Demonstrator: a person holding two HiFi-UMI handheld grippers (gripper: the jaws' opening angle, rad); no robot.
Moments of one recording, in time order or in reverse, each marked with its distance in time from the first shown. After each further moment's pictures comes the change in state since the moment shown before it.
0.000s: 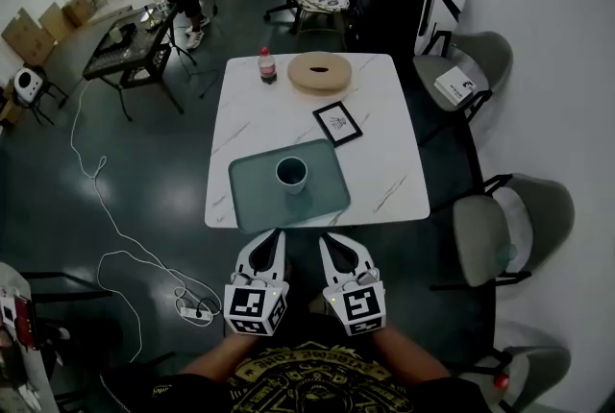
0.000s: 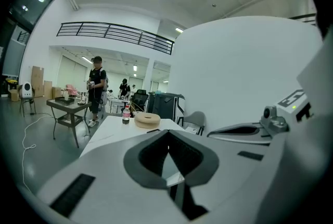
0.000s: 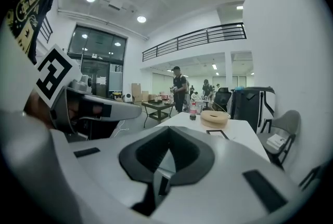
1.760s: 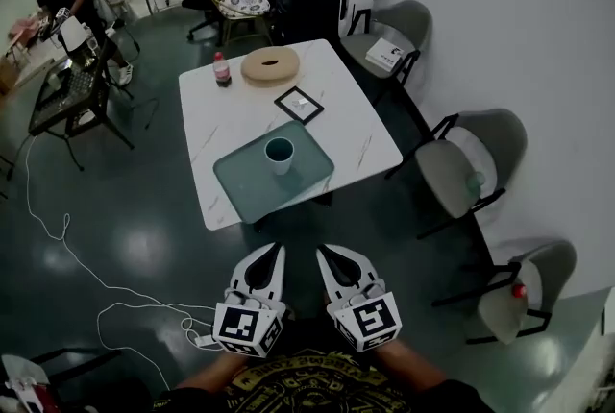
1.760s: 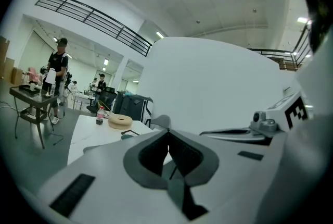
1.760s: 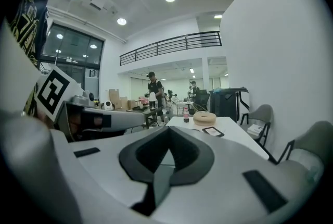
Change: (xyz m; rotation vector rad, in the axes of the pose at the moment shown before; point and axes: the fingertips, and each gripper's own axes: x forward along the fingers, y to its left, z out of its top) left arm -0.126 0.020 0.029 -0.017 -0.021 -0.416; right arm -0.060 0.134 0.059 0.085 -0.041 -0.286
